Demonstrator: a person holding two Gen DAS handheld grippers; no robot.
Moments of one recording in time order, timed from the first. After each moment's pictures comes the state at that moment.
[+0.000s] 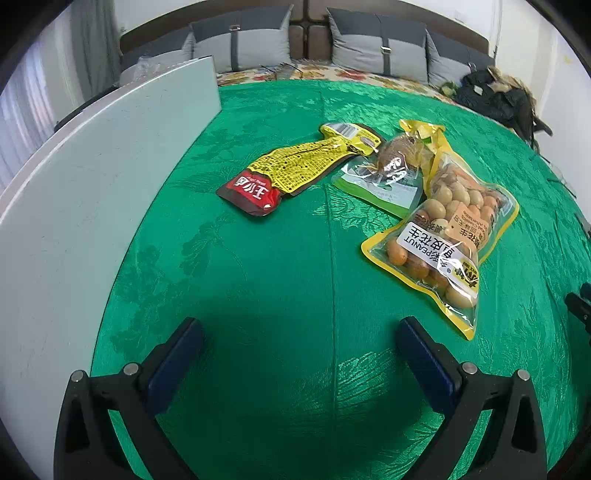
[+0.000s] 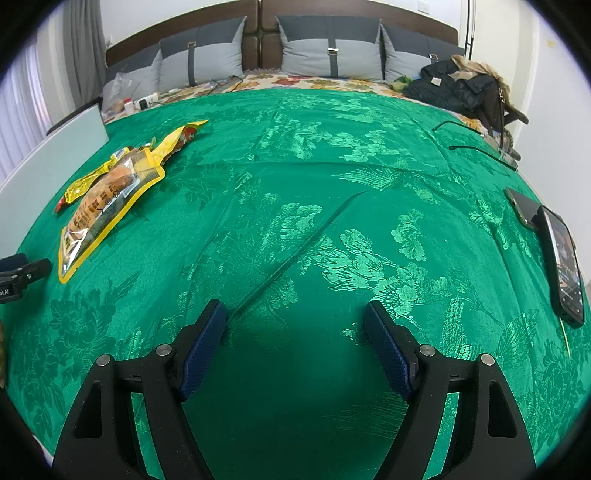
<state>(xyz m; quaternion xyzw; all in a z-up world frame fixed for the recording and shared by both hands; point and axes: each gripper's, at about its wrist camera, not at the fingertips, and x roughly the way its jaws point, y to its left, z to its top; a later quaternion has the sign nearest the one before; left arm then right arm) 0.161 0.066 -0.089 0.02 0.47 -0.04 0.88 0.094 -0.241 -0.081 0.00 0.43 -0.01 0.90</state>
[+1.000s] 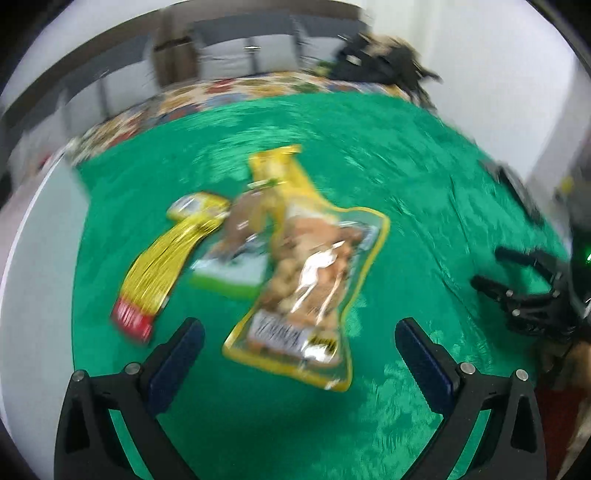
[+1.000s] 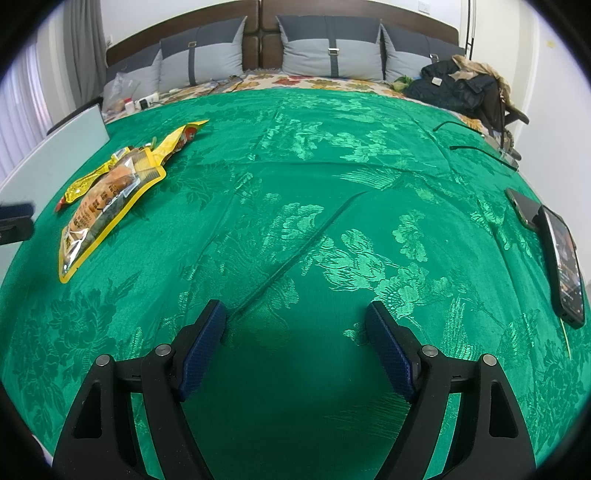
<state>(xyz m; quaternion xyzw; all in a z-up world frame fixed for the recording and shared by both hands) 0.194 -0.012 -0.038 0.12 0.46 -0.26 0.84 0.094 -0.241 -0.081 0.00 0.43 0.00 0.90</state>
